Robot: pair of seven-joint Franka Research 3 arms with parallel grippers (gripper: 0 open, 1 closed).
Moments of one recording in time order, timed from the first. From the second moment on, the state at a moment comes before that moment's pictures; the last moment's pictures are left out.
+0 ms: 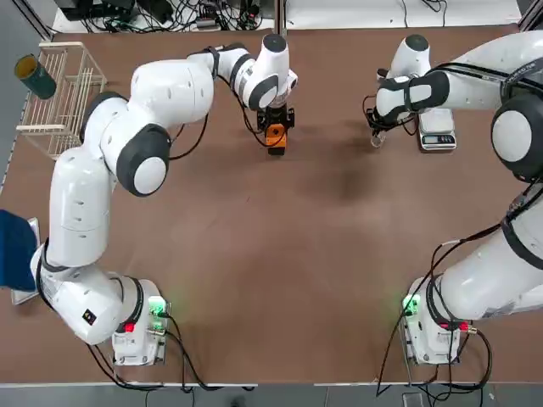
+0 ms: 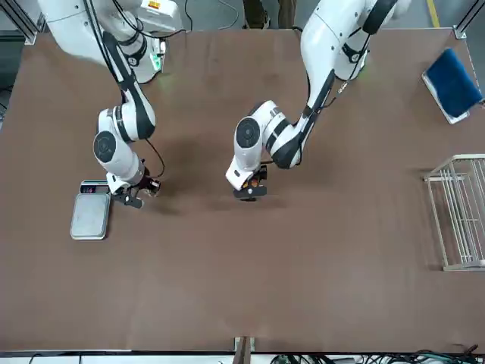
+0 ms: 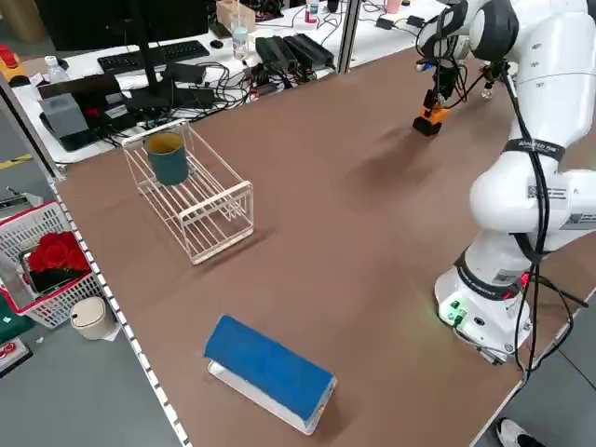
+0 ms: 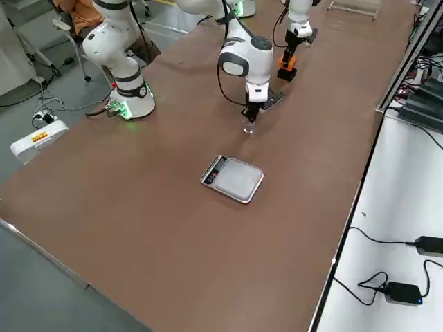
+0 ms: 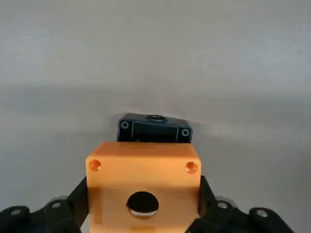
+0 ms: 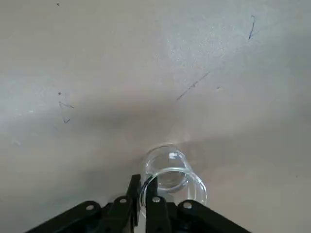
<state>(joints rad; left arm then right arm) -0.65 0.76 -0.19 -1.46 0.12 2.18 -0.92 0.12 0.33 0.11 -2.23 0.02 2.53 0.47</state>
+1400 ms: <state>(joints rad) -0.65 0.76 -0.19 -1.47 0.12 2.22 -0.92 0.12 0.33 0.12 -2.16 0.02 2.40 0.50</state>
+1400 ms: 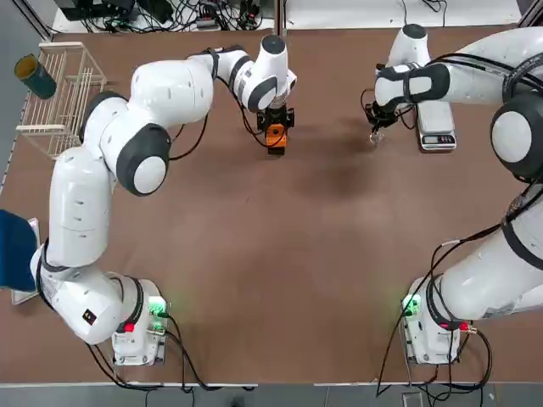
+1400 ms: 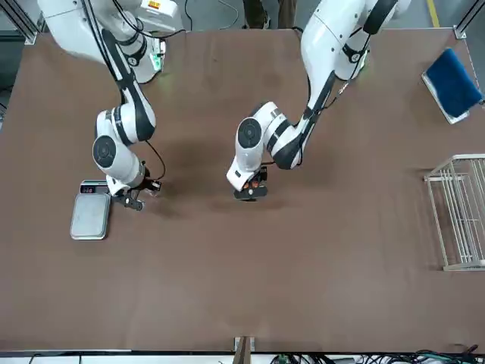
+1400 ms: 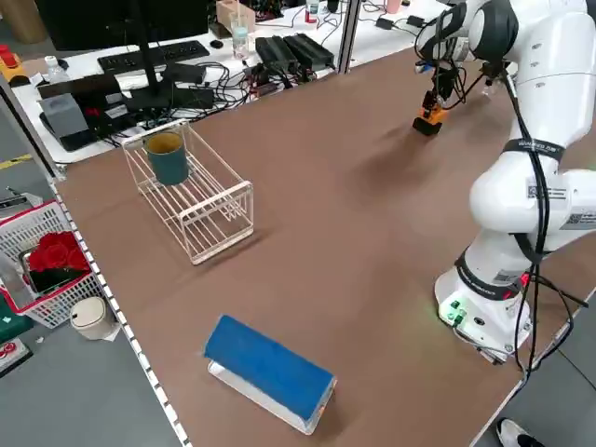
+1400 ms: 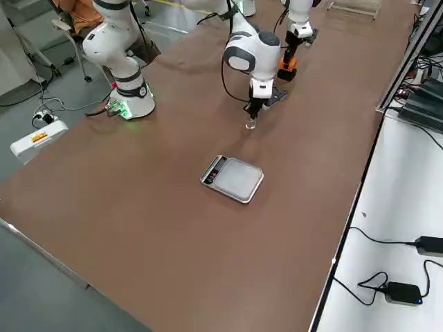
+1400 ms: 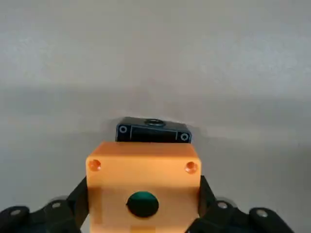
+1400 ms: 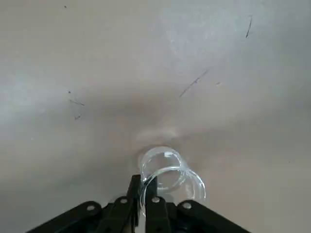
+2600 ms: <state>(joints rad) -0.64 0.76 -0.19 -1.47 0.12 2.24 -0.92 0.03 0.25 -0.15 -2.07 0.01 2.28 -0.13</state>
